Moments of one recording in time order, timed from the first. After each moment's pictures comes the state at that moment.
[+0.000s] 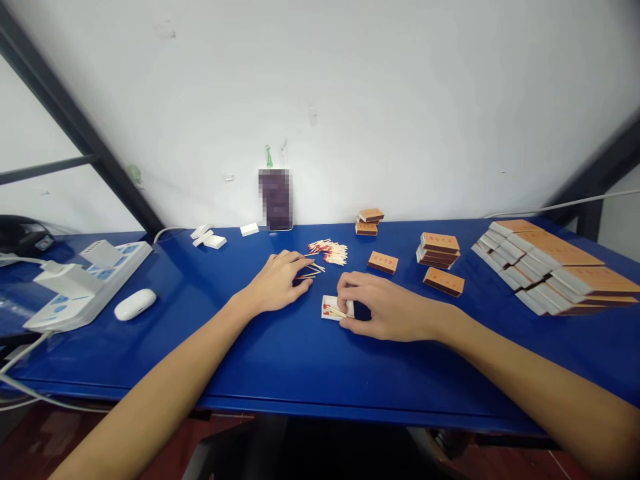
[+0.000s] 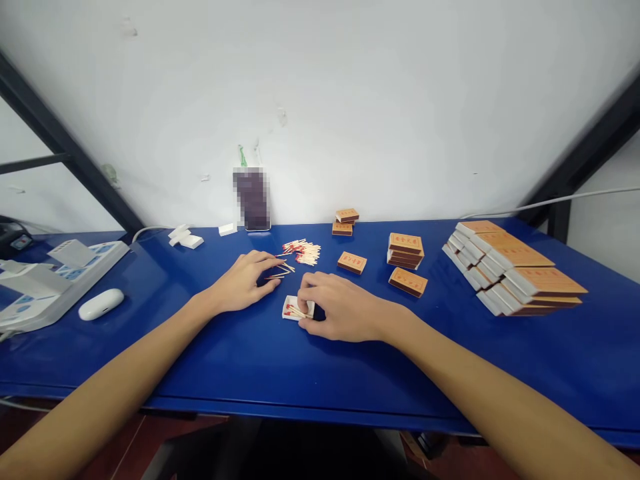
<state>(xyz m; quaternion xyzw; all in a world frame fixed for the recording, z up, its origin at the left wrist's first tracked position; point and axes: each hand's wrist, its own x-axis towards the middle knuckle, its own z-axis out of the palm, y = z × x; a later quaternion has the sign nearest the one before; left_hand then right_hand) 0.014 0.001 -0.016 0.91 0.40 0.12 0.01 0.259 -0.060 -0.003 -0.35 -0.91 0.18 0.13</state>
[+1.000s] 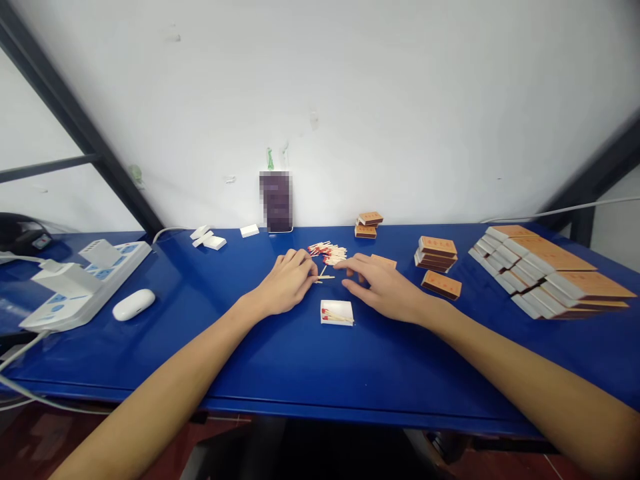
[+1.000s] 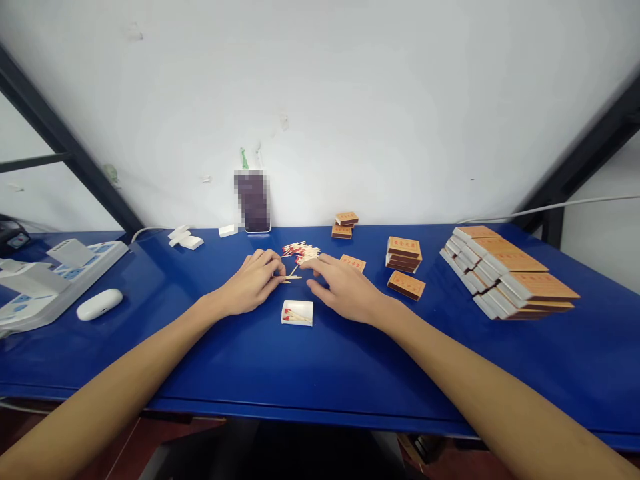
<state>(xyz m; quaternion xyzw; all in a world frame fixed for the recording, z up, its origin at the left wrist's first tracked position) 0.027 -0.004 -0.013 0.92 0.38 0.13 0.01 0.264 -0.033 -0.021 -0.43 -0.86 0.11 0.24</state>
